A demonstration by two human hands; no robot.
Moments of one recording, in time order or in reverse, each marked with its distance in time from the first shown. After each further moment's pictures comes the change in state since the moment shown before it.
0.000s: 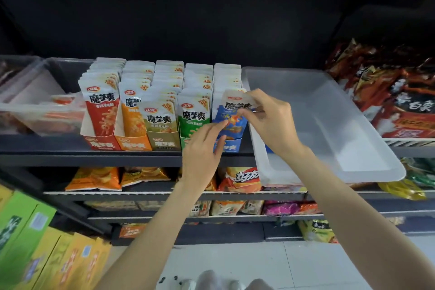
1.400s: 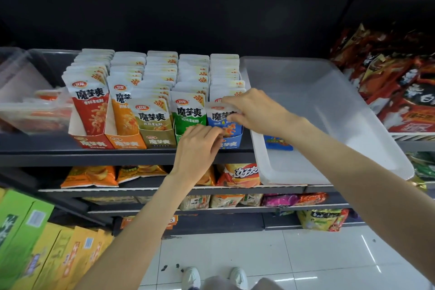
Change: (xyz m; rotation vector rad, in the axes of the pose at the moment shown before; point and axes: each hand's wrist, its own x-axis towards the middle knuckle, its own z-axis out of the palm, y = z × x) left_hand 0.009 -0.015 0.001 0.158 -0.253 0.116; right_hand 0.037 0.004 0.005 -0.327 -0.664 -0.172
